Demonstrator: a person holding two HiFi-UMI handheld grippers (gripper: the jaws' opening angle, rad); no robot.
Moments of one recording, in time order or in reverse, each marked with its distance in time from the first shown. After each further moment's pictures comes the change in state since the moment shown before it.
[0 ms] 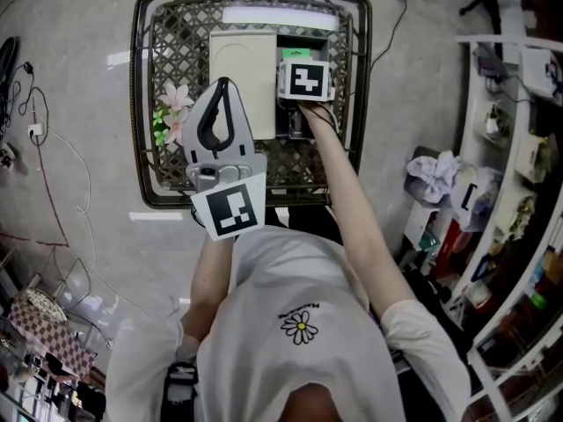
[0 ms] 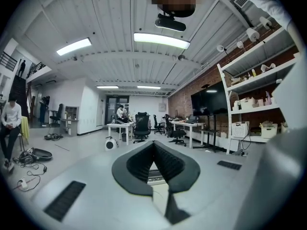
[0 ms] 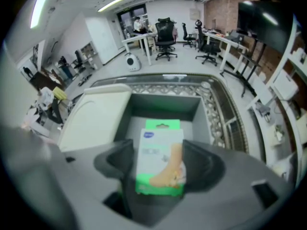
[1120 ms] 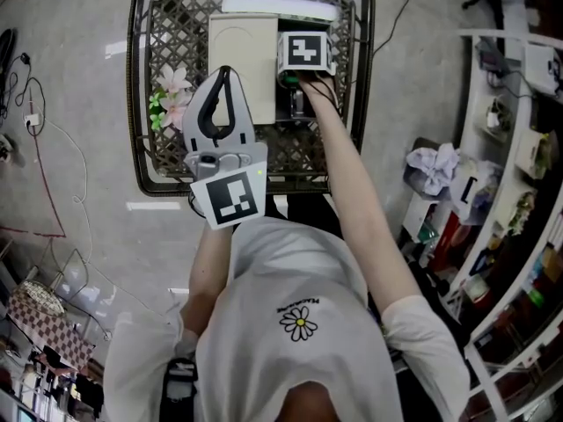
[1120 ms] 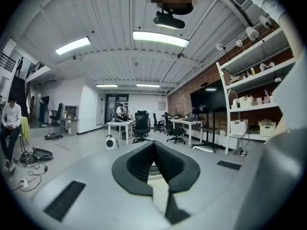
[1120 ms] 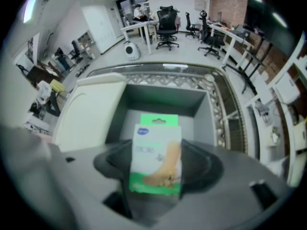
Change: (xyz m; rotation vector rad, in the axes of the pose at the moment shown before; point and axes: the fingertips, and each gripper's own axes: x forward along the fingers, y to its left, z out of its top) left arm -0.010 -0.004 -0.011 0.010 0.015 -0.004; right arm 0.008 -0.006 -0.011 -0.030 0.151 -0.034
